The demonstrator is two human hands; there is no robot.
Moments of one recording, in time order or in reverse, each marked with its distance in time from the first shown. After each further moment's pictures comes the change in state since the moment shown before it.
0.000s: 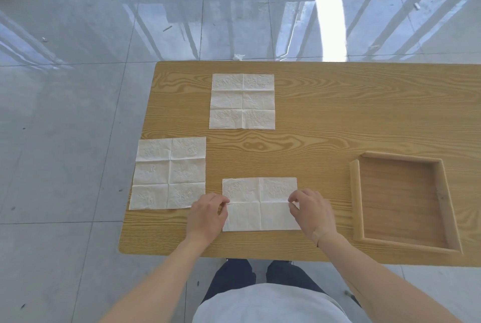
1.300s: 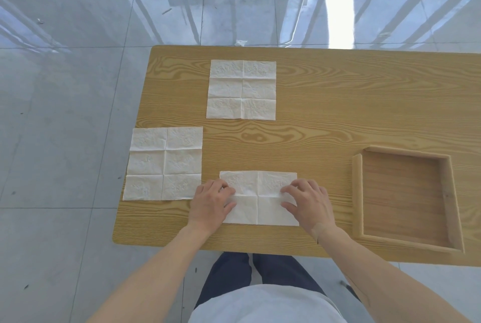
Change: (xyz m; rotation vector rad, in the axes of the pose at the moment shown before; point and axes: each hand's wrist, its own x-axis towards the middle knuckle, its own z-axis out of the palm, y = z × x) left_hand 0.010 0.012 0.006 0.218 -0.075 0.185; right_hand 0.007 0.012 0.005 -0.105 -0.011 -0.189
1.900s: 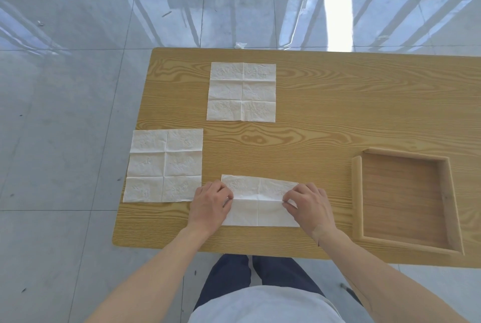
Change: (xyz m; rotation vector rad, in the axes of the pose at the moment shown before) left_hand 0.001 -0.001 -0.002 -0.076 0.019 -0.020; right_hand -0.001 -0.001 0.001 0.018 0.015 -0.014
